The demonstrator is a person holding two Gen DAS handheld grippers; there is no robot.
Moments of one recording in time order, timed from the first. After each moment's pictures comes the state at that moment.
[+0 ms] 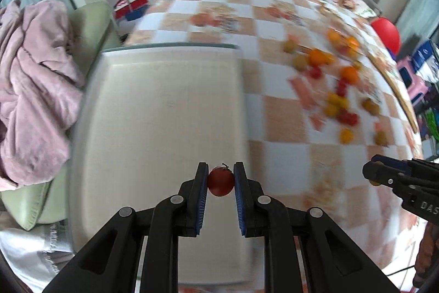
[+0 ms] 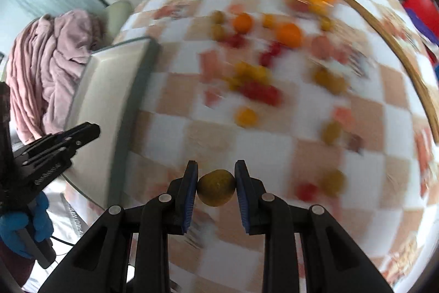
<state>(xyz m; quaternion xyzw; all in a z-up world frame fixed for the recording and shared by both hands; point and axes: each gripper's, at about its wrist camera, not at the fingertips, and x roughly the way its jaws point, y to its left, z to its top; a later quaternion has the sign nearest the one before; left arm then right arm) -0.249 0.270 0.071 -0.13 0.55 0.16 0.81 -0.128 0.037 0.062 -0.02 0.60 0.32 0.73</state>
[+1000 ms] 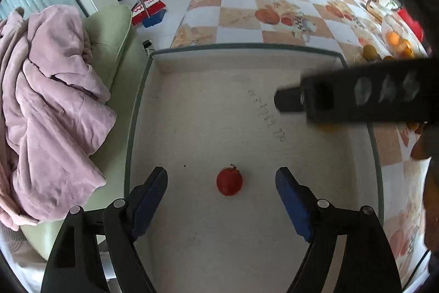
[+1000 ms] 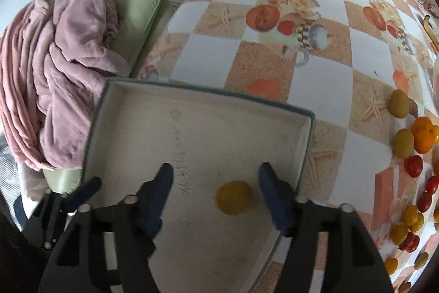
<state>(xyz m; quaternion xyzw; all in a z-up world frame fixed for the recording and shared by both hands) -0.237 0.367 0.023 -0.07 0.55 0.18 0.81 -0.067 0.266 0.032 -0.05 0.61 0.35 0.71</state>
